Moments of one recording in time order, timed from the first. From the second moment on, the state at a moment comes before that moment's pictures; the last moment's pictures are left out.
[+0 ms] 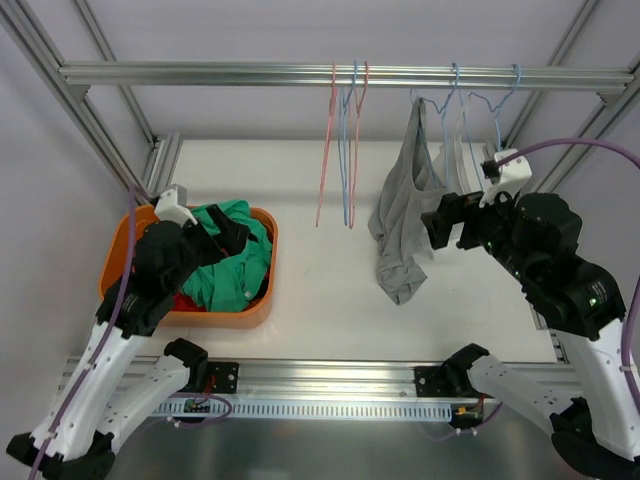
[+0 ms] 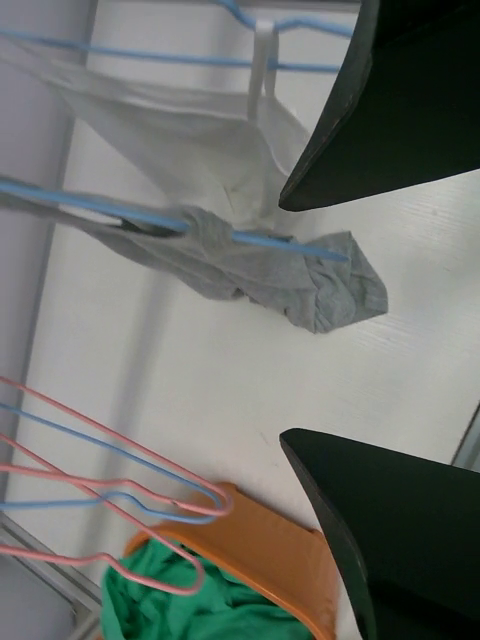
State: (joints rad) left arm -0.43 0.73 0.91 -0.63 -0.17 -0.64; right arm 0.59 0.83 1.43 -0.91 0.15 0.16
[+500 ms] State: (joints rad) left arm -0.43 0.41 0.84 -0.64 0.18 -0.49; right arm 0.37 1.32 1.82 -0.93 0.14 0.01
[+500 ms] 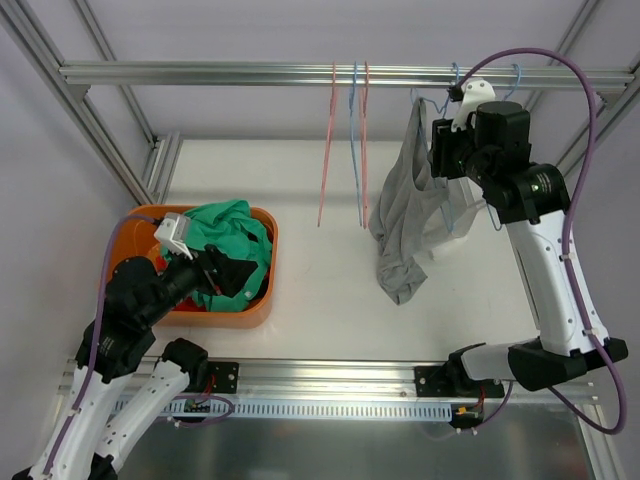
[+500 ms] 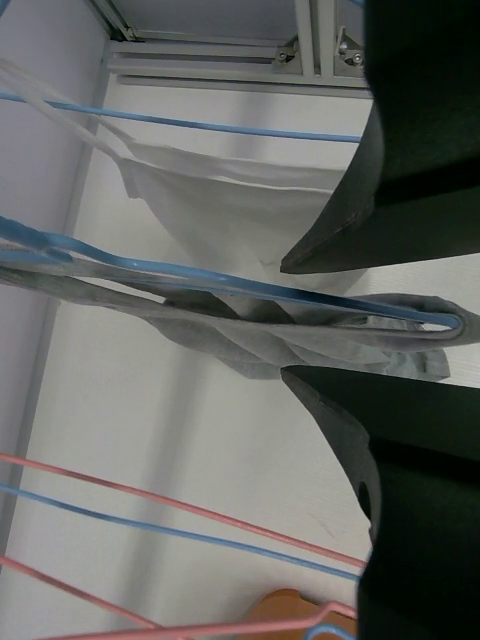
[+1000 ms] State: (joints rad) left arm -0.43 0.46 0.86 -0.68 0.29 -0.46; right arm 0.34 1.36 1.85 -0.93 0.08 0.07
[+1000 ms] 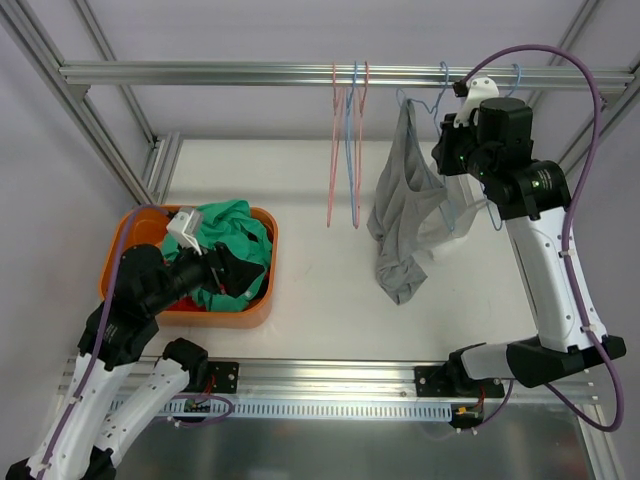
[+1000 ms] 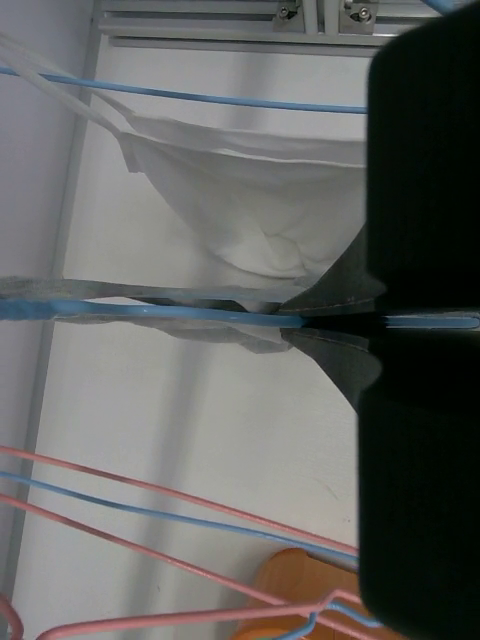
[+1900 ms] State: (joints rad) left arm -0.71 0.96 1.41 -0.38 0.44 -0.37; right arm 0.34 0.78 1.59 -1.01 -0.10 0.15
